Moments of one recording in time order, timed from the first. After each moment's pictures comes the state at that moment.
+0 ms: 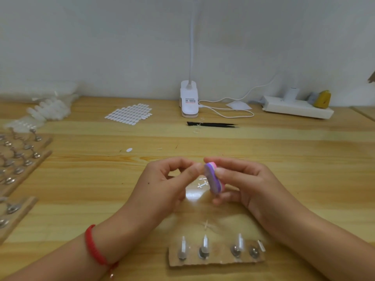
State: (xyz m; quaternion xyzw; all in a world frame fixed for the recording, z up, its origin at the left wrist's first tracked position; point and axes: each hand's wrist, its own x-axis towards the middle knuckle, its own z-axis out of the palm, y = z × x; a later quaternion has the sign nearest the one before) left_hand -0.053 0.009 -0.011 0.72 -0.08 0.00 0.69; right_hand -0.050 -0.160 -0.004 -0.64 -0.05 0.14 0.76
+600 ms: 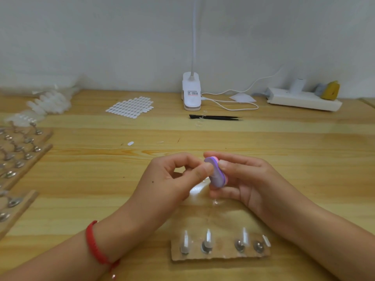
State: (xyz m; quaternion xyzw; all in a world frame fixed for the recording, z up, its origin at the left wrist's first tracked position) left_hand -0.056 0.009 -0.011 0.71 -0.11 0.00 0.70; right_hand -0.048 -0.161 -0.005 -0.59 -0.04 0.20 0.78
